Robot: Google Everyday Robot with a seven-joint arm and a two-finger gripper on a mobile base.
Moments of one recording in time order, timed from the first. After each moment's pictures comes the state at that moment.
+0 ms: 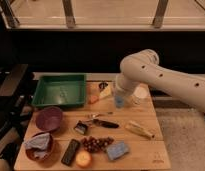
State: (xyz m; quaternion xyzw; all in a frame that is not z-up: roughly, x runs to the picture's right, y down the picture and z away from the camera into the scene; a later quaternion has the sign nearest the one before) arm 0.076 0.043 0.676 -0.26 0.08 0.70 0.66
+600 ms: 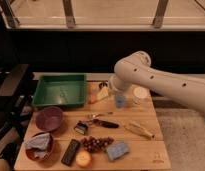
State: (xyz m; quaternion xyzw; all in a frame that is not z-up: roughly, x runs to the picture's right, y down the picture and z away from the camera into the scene) arm 0.060 0.033 0.715 -0.23 0.03 0.60 0.76
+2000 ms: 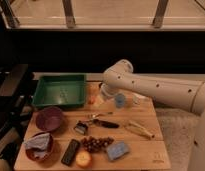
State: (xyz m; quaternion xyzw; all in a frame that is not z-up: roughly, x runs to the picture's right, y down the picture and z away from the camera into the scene) arm 0.034 0.060 0.791 -0.25 0.03 0.43 0.86
